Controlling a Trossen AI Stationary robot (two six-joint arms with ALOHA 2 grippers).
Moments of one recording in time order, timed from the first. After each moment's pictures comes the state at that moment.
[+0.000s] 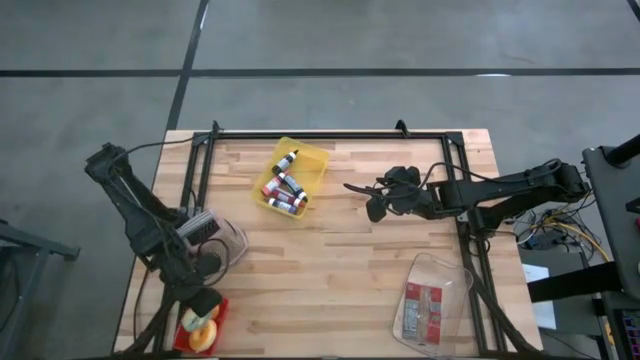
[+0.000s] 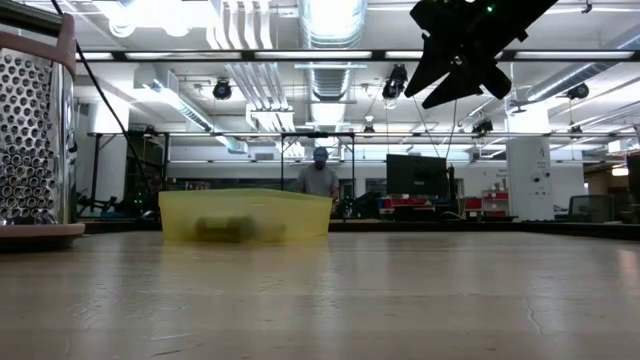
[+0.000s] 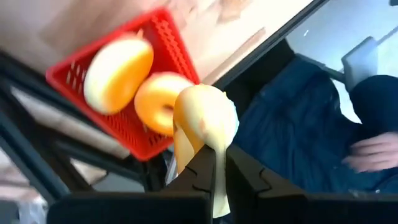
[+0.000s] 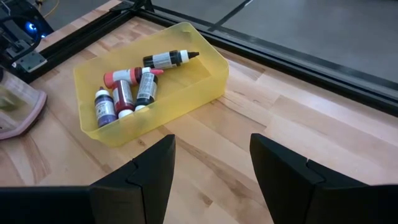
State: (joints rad) left arm -0.86 1.12 0.99 -0.92 0.27 -1.86; right arm 0.09 1.20 0.86 -0.38 0.68 0.75
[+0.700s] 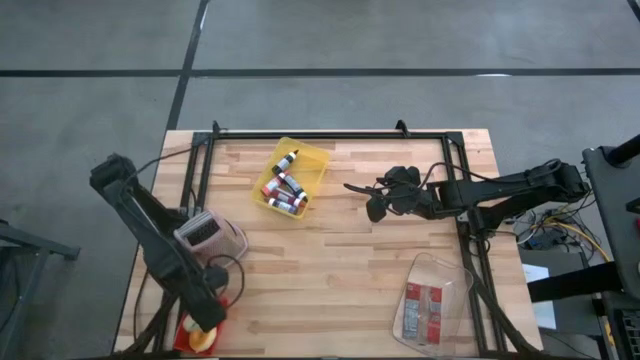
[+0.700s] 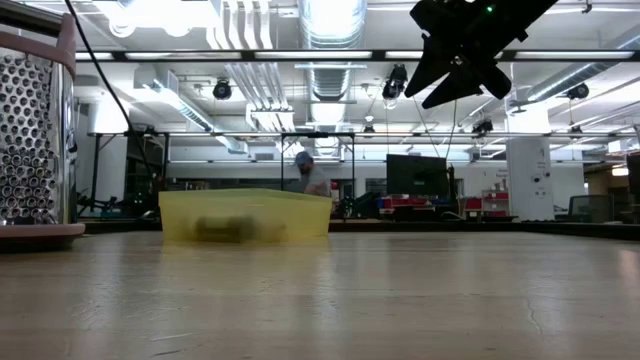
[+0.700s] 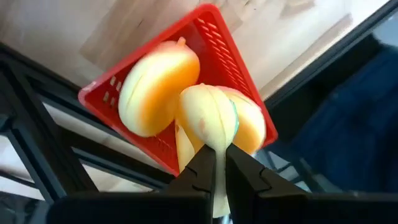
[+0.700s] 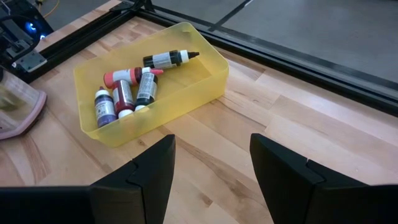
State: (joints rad) left arm -0.89 1.32 0.99 -0.96 0.32 -1.73; right arm 0.09 1.20 0.86 -0.38 0.68 0.75
